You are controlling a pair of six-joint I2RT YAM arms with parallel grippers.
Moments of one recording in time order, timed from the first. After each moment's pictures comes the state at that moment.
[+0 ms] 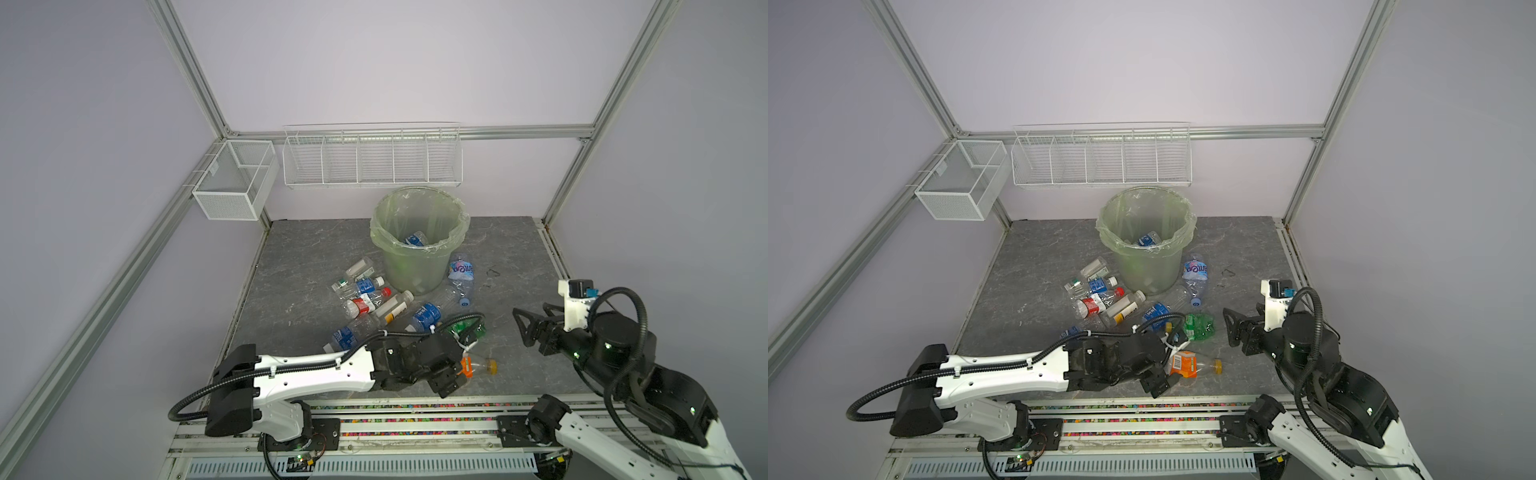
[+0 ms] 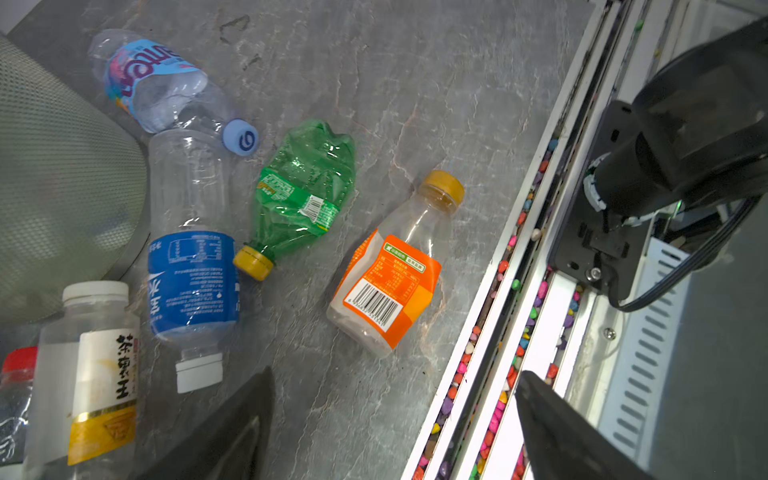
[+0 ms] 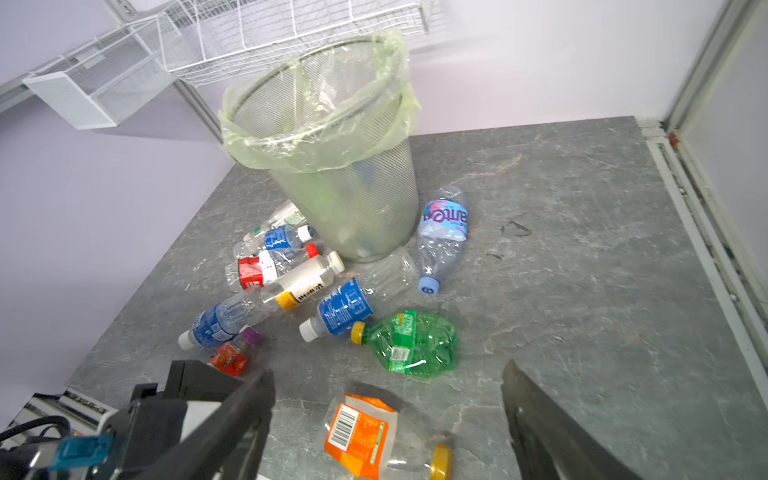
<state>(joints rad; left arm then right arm) -1.42 1.48 1.14 -0.51 -0.21 -0.13 0.71 0.49 1.08 -1.02 0.32 0.44</state>
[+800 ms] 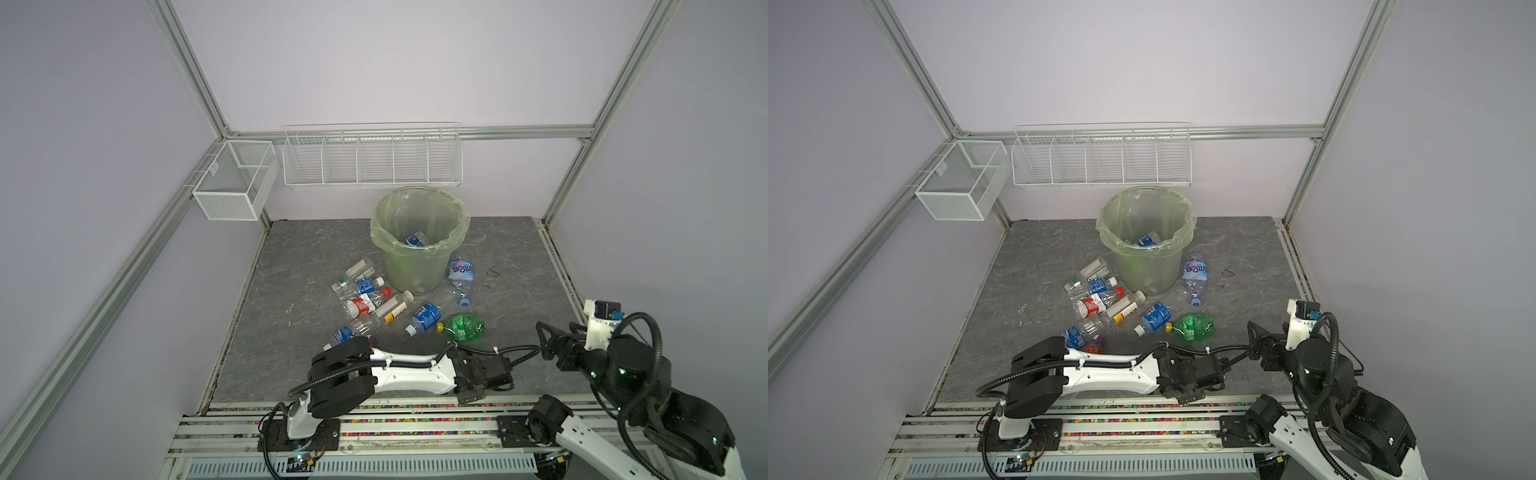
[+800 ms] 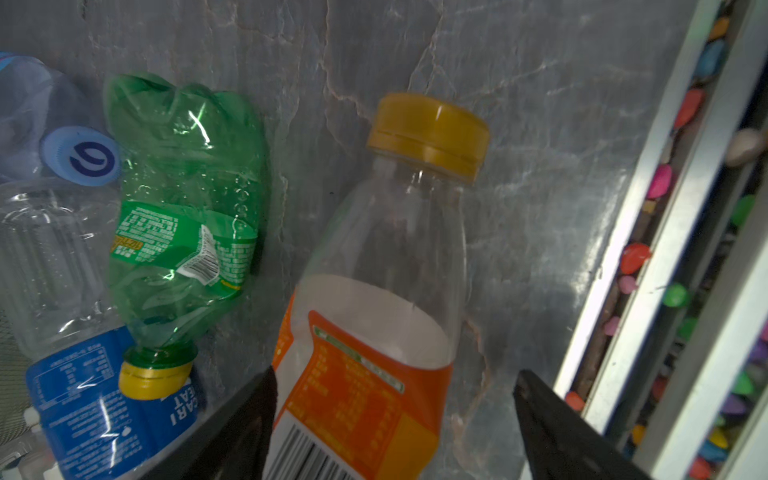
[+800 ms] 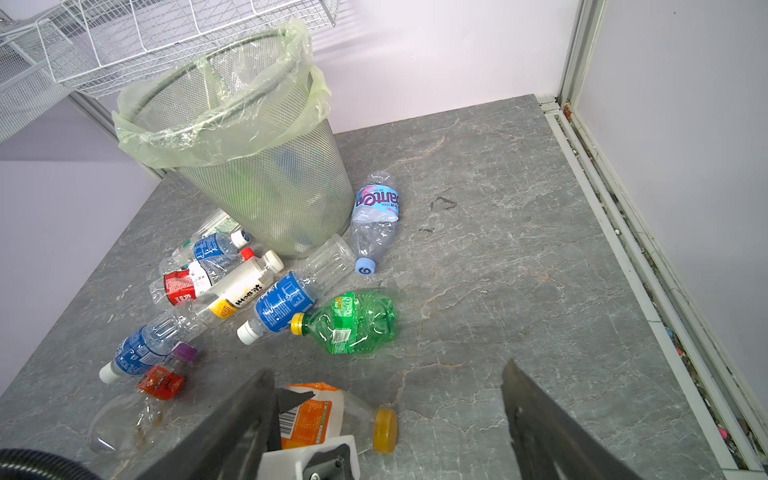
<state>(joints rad) -1.47 2.03 1.47 -0.65 -0.38 0.06 0.71 0.36 1.03 -1.16 0.47 0.51</state>
